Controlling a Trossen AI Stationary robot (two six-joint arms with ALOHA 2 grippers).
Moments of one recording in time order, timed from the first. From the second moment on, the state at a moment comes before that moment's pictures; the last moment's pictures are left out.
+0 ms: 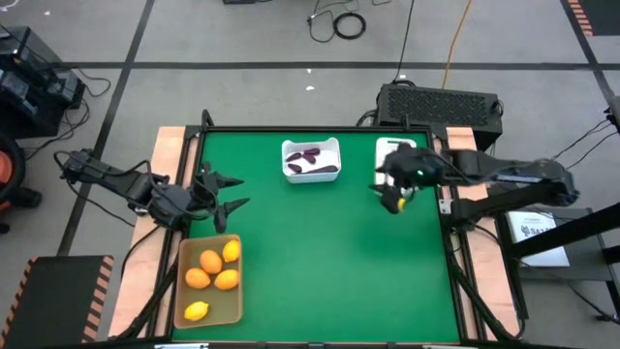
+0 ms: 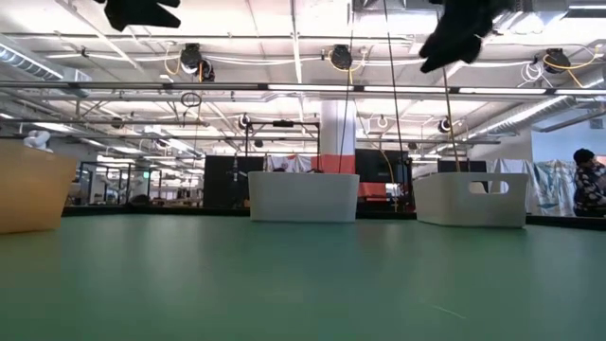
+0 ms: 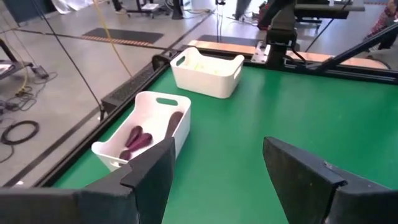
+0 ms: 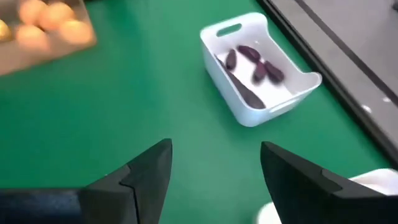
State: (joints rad) left arm -0.39 0.74 0.78 -0.48 -0.69 -0.27; right arm -0.09 1.03 1.05 -0.75 0.18 0.23
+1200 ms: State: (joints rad) left arm 0.10 0.29 0.33 -0.29 -0.37 -0.18; right arm -0.21 0.64 0.15 0.38 0.04 0.18
